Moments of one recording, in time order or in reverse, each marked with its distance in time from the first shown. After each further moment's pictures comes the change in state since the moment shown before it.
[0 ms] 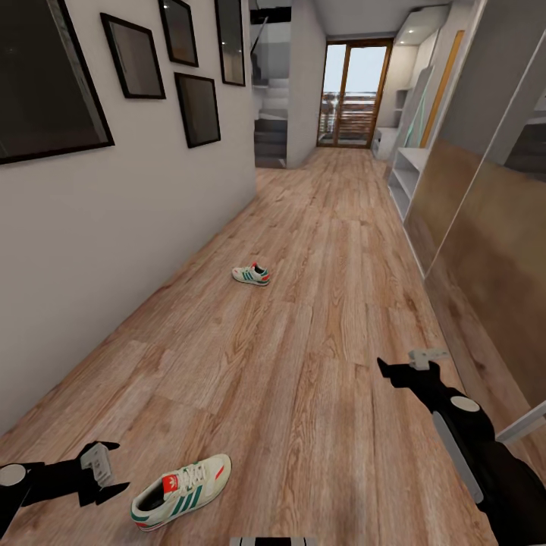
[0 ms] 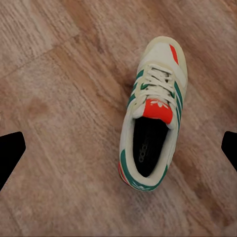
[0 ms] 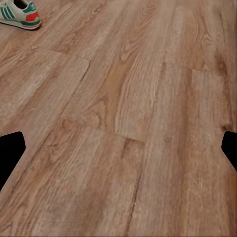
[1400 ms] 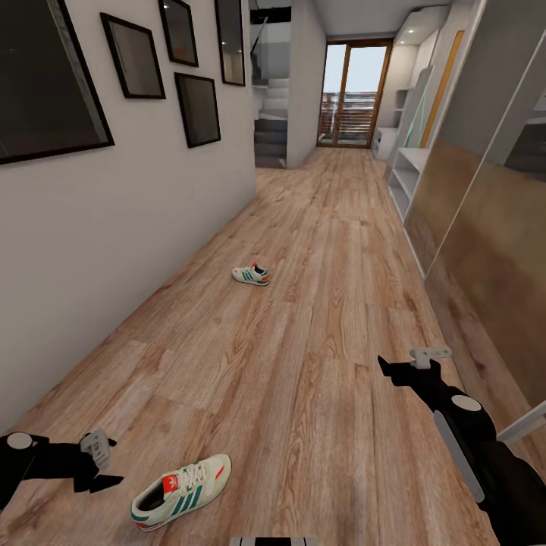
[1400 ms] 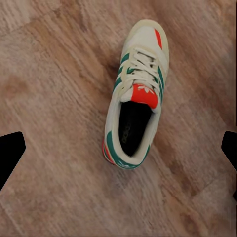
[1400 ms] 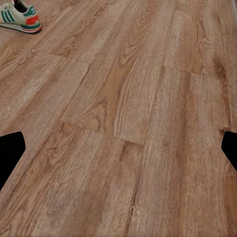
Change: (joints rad) left arm -0.137 0.025 0.010 0.078 -0.120 0.144 -0.166; right arm 0.000 -0.002 -0.002 -0.011 0.001 0.000 0.000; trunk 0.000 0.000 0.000
